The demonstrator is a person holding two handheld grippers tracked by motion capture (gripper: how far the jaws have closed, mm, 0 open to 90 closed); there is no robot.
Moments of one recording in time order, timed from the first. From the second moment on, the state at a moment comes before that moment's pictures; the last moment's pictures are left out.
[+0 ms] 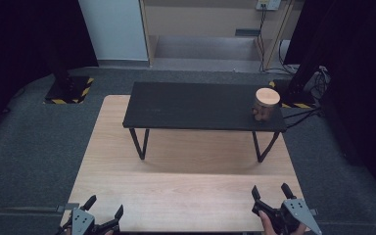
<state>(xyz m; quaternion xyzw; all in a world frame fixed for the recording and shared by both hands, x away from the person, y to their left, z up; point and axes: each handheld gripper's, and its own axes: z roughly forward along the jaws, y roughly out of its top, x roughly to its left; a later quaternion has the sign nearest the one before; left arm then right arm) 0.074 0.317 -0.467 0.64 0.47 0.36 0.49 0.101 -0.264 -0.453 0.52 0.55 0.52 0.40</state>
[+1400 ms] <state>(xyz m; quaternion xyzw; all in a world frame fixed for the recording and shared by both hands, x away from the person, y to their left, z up) 0.094 0.317 -0.456 0.64 0.47 0.37 0.48 0.085 -0.257 -0.487 0.53 0.54 0.53 0.40</state>
